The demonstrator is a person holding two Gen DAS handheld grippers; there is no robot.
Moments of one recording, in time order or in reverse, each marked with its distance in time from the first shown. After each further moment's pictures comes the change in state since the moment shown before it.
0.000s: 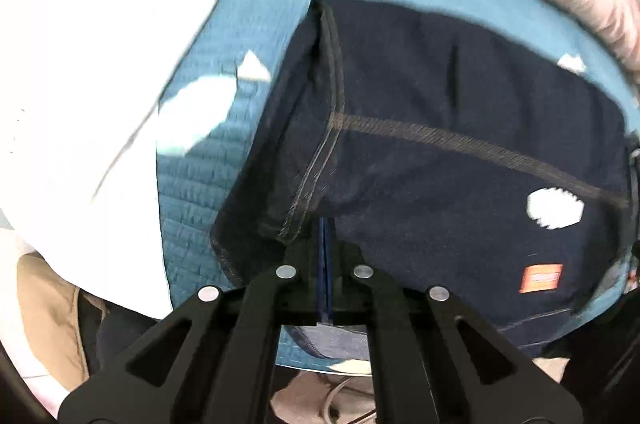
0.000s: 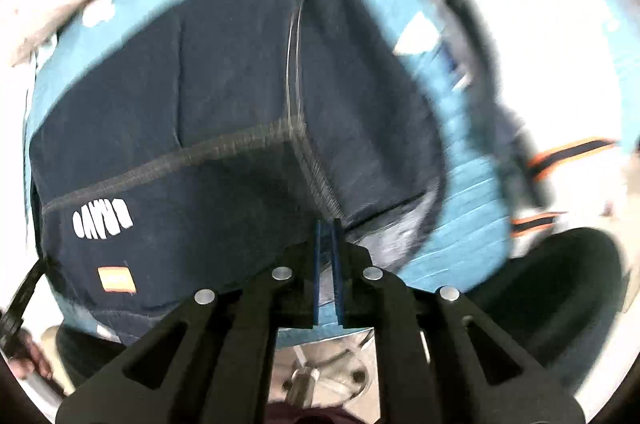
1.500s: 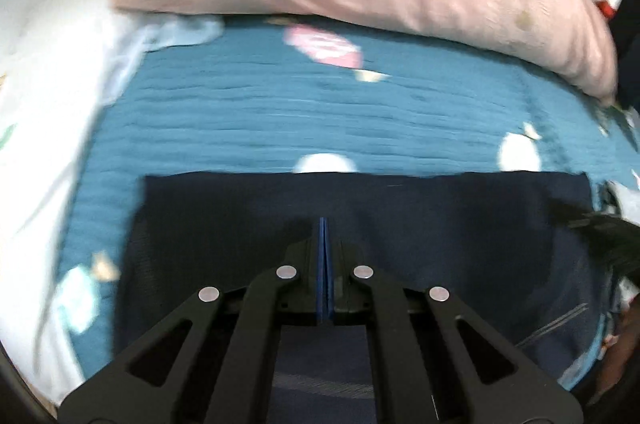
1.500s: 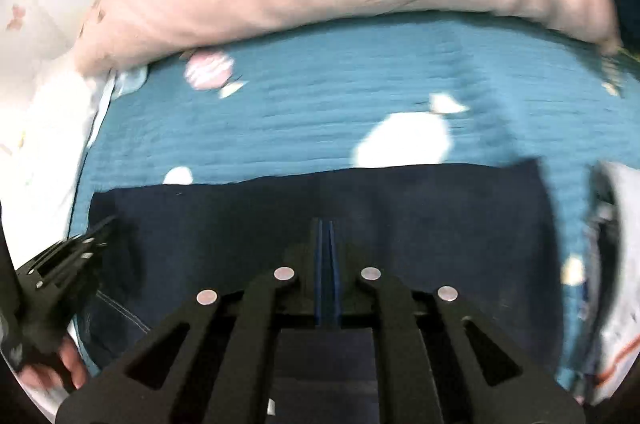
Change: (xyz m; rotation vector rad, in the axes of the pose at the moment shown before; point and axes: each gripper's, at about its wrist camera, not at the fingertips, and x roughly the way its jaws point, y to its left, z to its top) left arm 0.049 -0.154 0.166 0.151 -0.186 -0.147; right arm 0.048 0.148 0.114 -0.292 -0.186 0.256
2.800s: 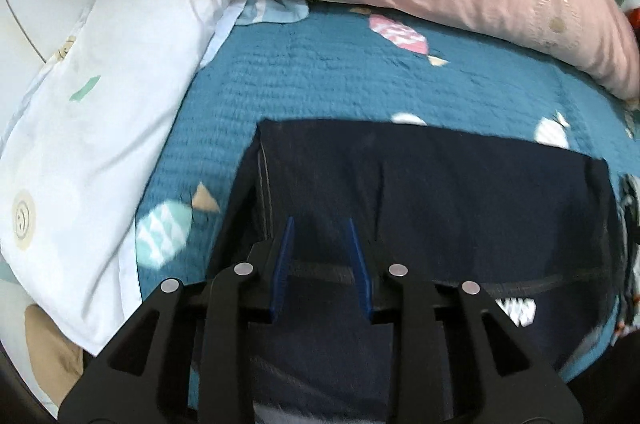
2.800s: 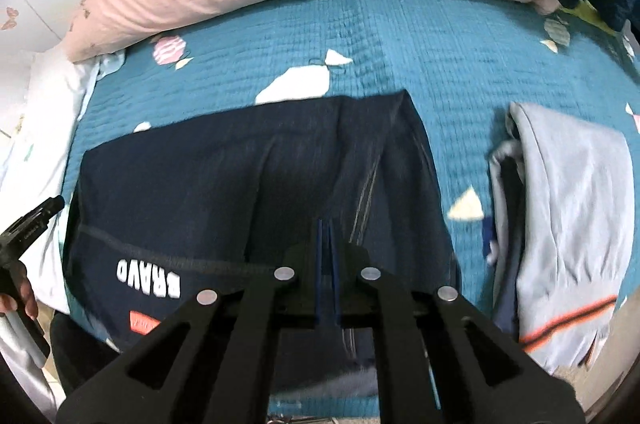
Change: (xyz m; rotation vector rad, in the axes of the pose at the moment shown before) left arm -0.076 0.055 -0.065 -0.090 0.035 0.190; right arm -0.089 -0.096 -0.056 0.041 0.041 -0.061
